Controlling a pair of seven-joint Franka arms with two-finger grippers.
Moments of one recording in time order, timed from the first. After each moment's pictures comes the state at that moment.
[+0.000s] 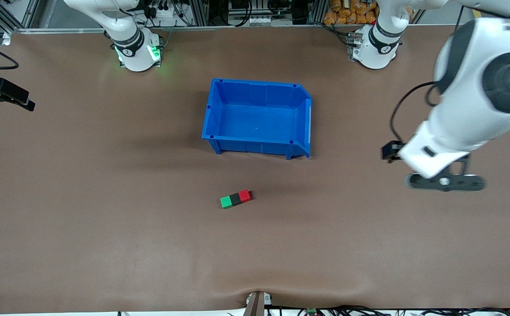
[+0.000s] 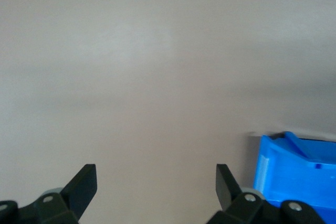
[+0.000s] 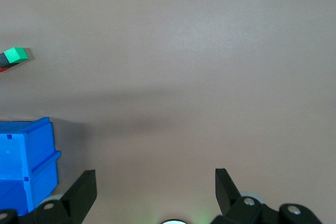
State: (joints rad) left arm -0.19 0.51 -0.13 -0.90 0.21 1.30 -0.22; right arm 0.00 -0.03 -0.07 -1.54 0.03 1.45 -0.01
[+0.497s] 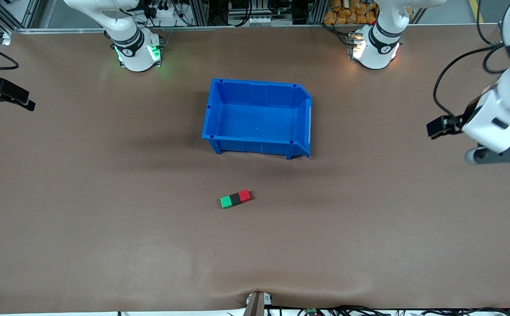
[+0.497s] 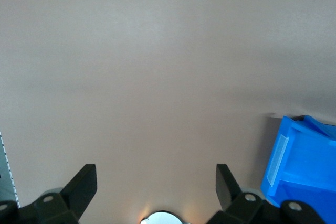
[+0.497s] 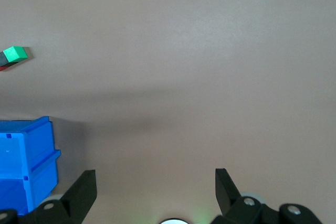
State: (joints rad) left arm -0.09 0.31 -0.14 -1.09 0.20 1.28 -0.22; right arm -0.01 -0.03 -0.07 -1.54 0.03 1.45 -0.01
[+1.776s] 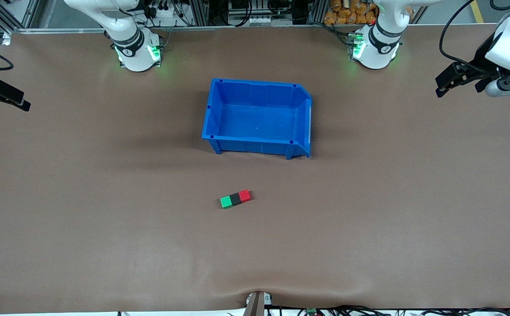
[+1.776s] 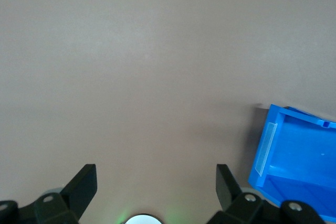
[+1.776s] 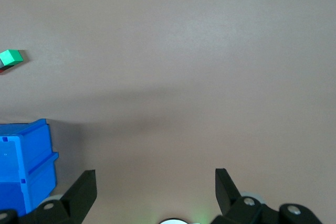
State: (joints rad) left arm 0.02 -0.19 -0.14 -1.75 0.04 1.58 -0.21; right arm -0.02 -0.03 -0.08 -1.54 0.03 1.45 -0.01
